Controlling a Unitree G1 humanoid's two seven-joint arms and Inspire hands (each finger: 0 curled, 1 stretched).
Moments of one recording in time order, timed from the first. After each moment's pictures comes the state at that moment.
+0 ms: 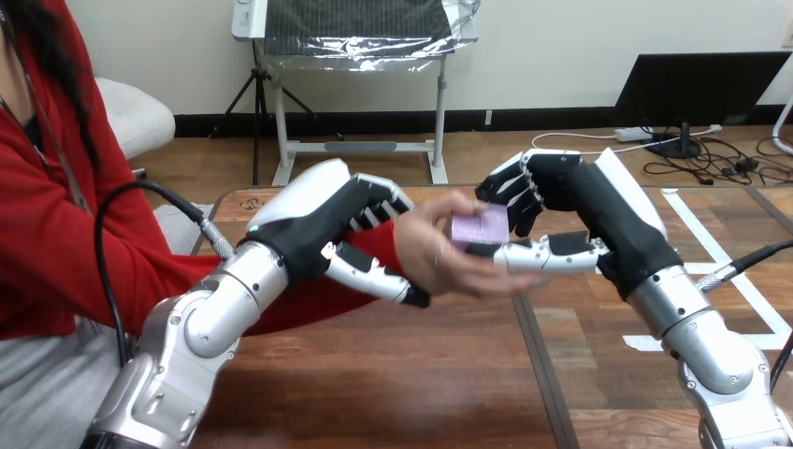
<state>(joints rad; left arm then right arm) -0.39 0.37 -0.22 0.20 0.48 -0.14 -0.28 -0.36 -0.36 0.02 0.54 -0.09 -0.57 0.26</state>
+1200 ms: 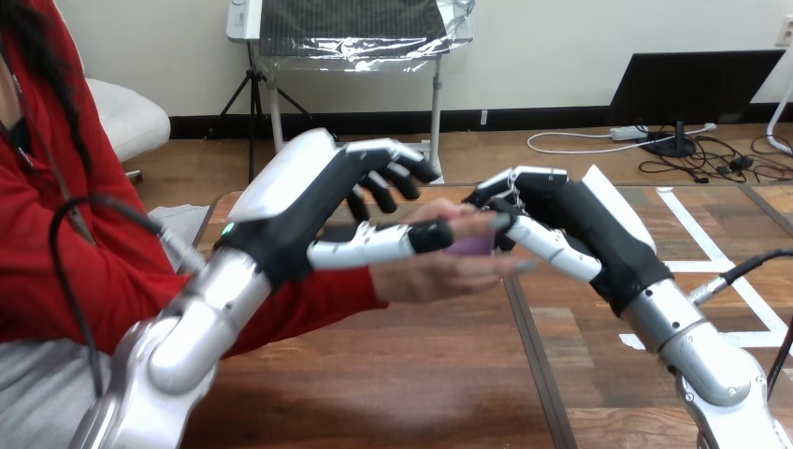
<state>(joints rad) -0.21 0.39 -0.14 -0.04 0.40 -0.21 -0.23 -0.32 -0.36 0.03 0.54 -0.08 -0.56 0.30</state>
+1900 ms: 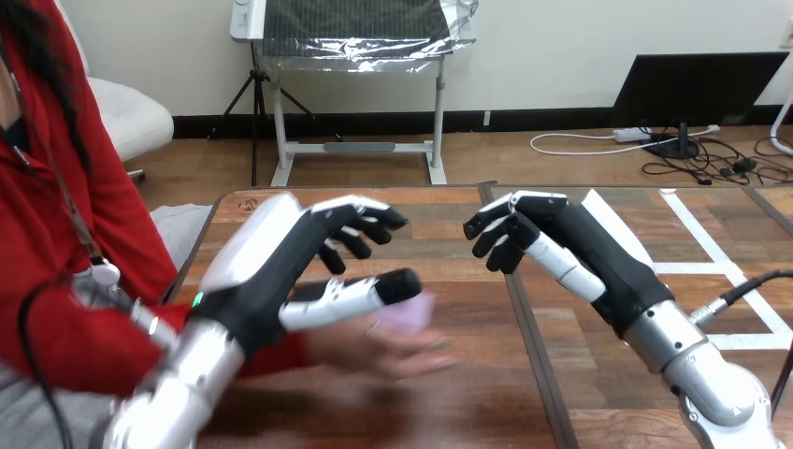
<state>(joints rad) 0.03 0.36 -0.11 -0.11 0.37 -0.28 -0.14 -0.27 -0.36 0.03 0.54 -0.07 -0.57 0.32</state>
